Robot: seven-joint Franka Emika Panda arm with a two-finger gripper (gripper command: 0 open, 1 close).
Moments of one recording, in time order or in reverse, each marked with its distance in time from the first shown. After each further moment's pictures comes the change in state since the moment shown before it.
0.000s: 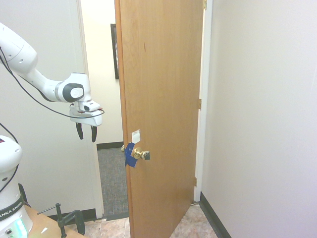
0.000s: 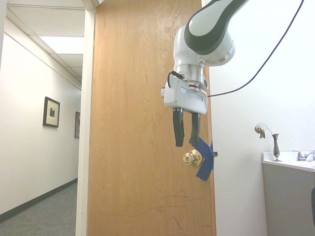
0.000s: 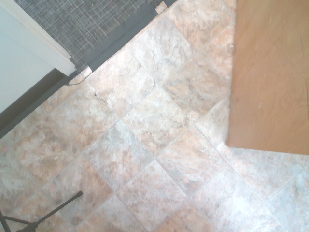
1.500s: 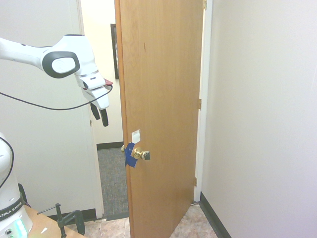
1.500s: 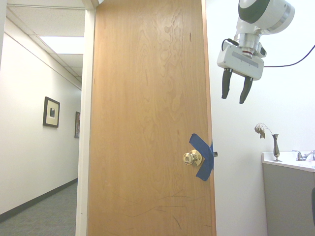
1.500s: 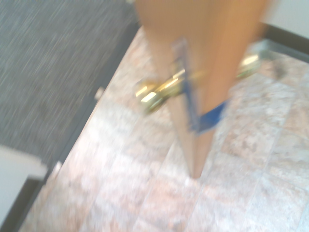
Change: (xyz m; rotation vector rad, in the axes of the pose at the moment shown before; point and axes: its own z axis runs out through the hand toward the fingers) arm 0.072 0.230 -0.155 0.196 0.128 0.476
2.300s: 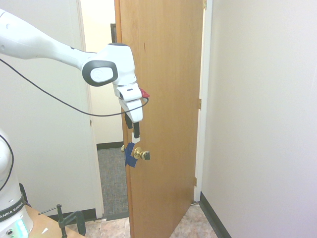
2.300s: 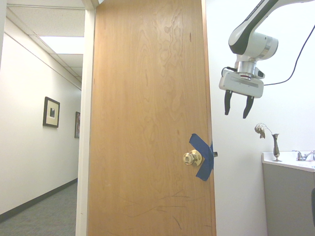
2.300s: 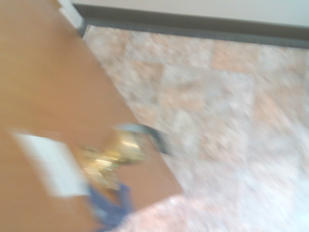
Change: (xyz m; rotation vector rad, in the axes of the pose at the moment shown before) arm 0.117 -0.004 0.048 -0.021 -0.015 0.178
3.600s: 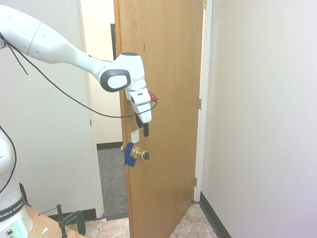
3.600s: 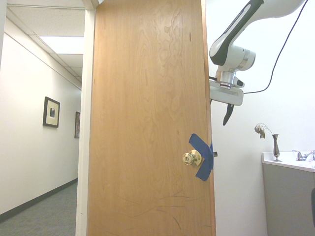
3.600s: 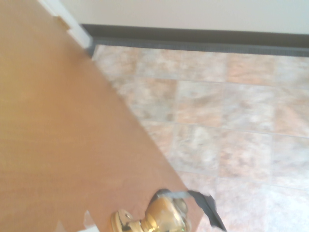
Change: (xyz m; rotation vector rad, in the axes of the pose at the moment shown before) arm -0.020 -0.081 0.049 -0.007 0.002 0.014
